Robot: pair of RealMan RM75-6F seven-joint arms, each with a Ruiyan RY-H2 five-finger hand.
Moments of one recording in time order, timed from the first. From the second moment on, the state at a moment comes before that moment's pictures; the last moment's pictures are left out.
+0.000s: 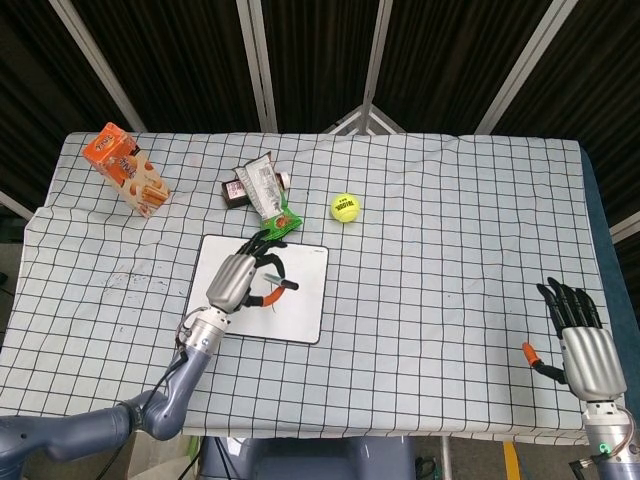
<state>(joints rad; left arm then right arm) -0.69 -1.82 -0.28 -1.31 1.31 1.09 -0.11 0.10 -1.14 0.06 -1.62 -1.52 1.47 0.06</state>
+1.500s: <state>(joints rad) -0.74 -1.91 -0.26 -1.11 1.30 1.04 -0.15 0.10 -1.13 0.06 -1.63 -1.51 1.46 0.07</state>
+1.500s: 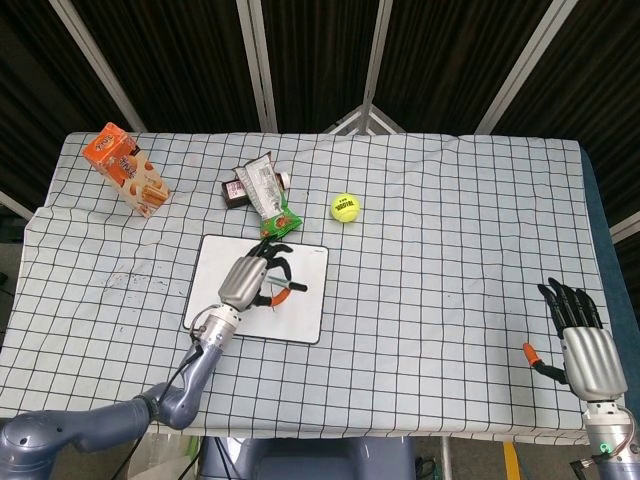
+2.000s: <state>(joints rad) -0.71 -1.85 -0.24 -0.98 1.30 1.04 -0.17 0.09 -1.13 0.06 -1.63 -1.51 1.47 0.07</state>
